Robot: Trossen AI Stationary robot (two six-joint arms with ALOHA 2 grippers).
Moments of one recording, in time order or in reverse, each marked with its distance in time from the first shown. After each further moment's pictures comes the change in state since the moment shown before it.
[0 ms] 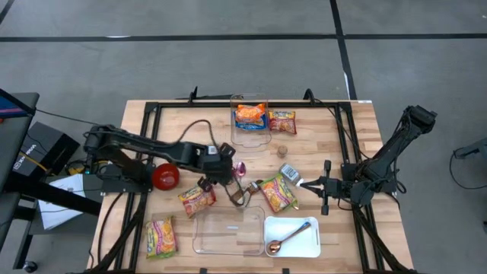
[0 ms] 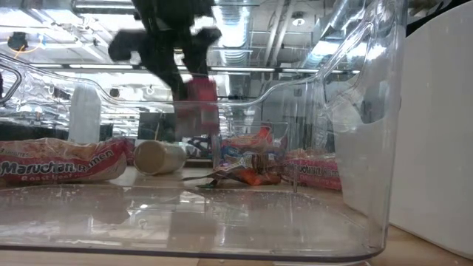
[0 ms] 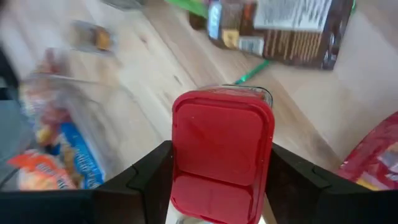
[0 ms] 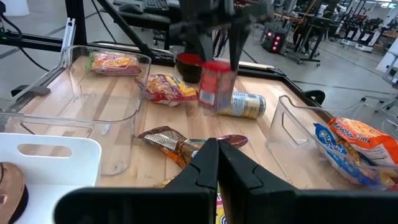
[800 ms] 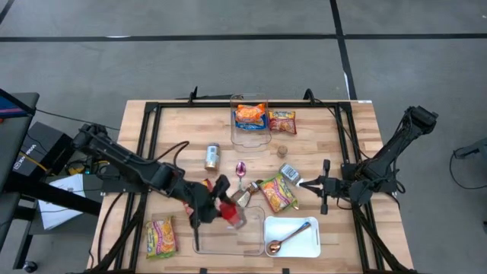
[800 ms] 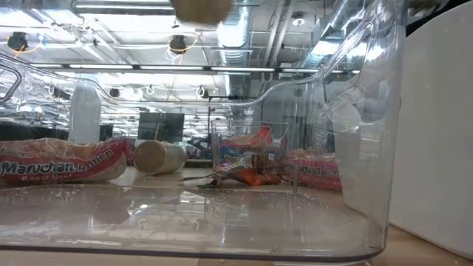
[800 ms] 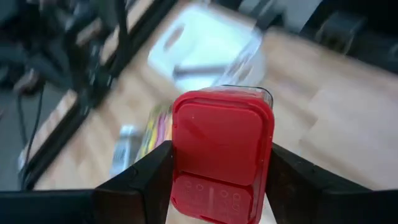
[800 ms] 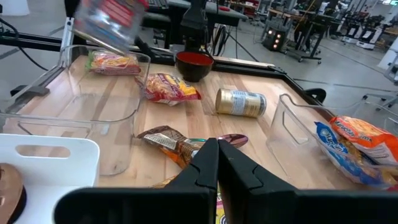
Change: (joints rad) left arm -0.334 -0.125 0.001 0.293 0.114 -0.092; right arm -0.025 0.000 0.000 0.002 -0.025 0.001
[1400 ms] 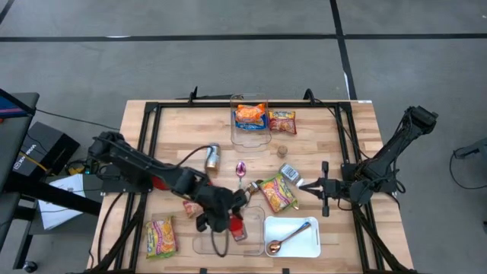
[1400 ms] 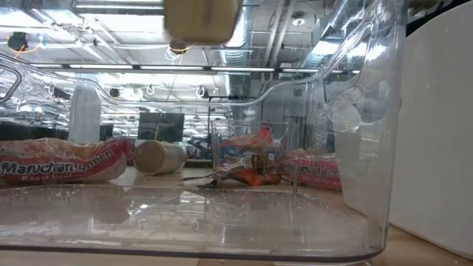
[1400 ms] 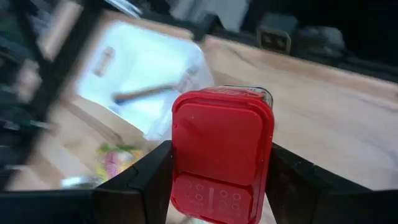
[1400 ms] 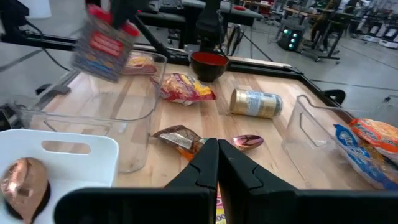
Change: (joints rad) left arm 0.062 0.229 0.206 -0.157 0.265 0.183; right arm 0.003 0.000 0.000 0.008 -0.061 -0.002
